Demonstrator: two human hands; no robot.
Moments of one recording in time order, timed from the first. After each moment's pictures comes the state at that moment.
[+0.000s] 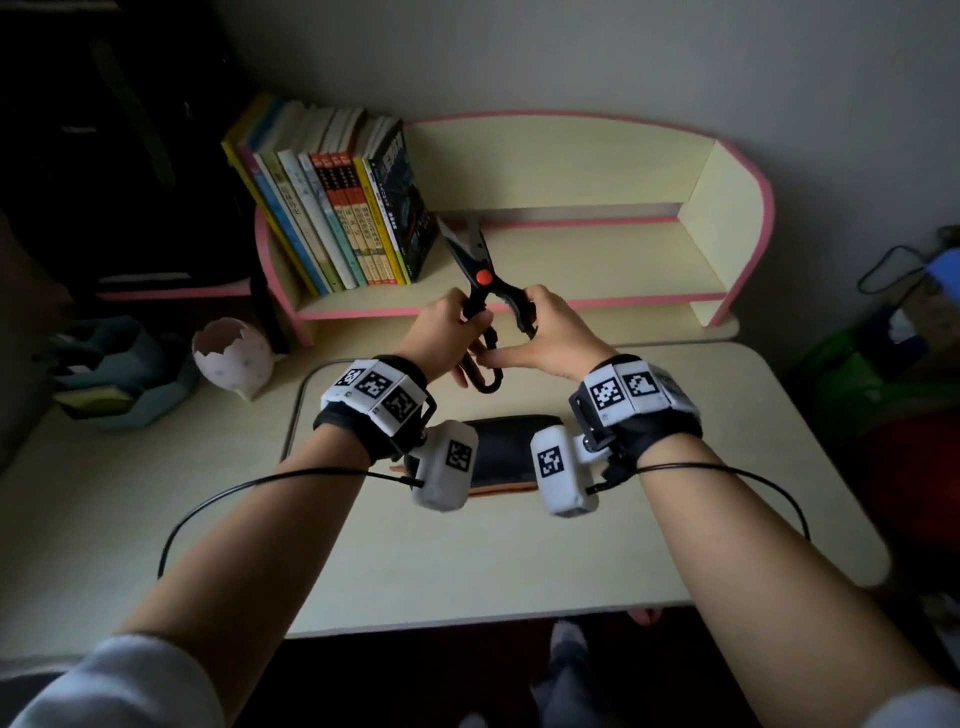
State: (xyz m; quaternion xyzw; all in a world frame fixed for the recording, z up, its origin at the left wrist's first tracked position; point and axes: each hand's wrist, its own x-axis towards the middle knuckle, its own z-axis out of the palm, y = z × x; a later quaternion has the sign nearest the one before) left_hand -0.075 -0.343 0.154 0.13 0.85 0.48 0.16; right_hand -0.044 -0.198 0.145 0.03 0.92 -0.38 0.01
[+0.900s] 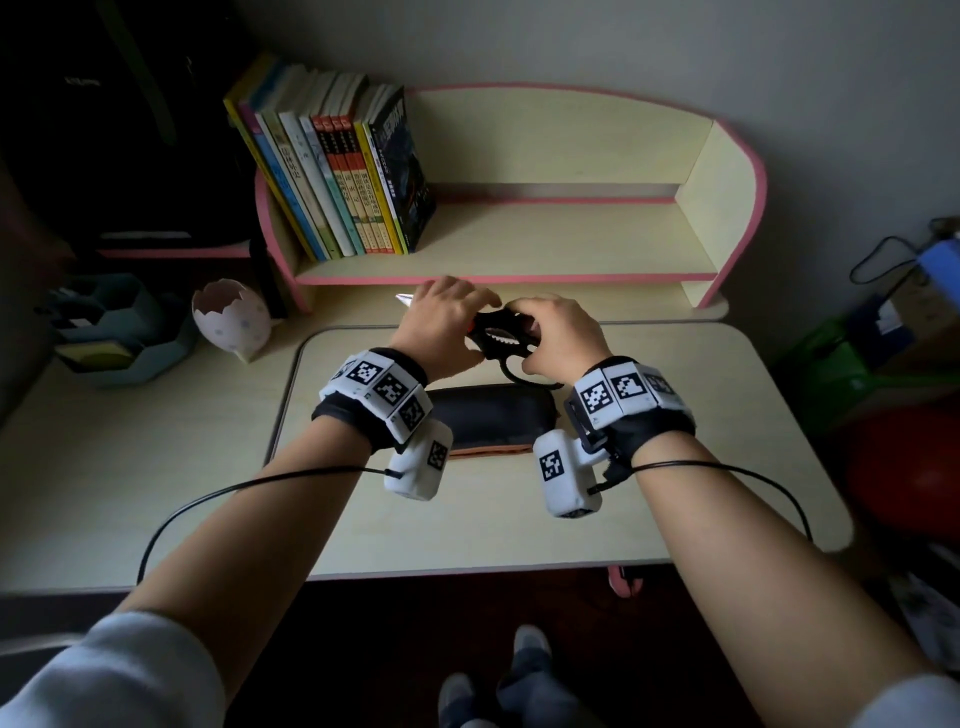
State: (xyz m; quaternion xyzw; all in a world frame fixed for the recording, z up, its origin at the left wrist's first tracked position) left_hand -0.048 -0.351 0.130 0.34 0.93 0.13 -0.06; right_hand -0.001 -0.195 0.136 0.00 0.98 -0.22 -0.02
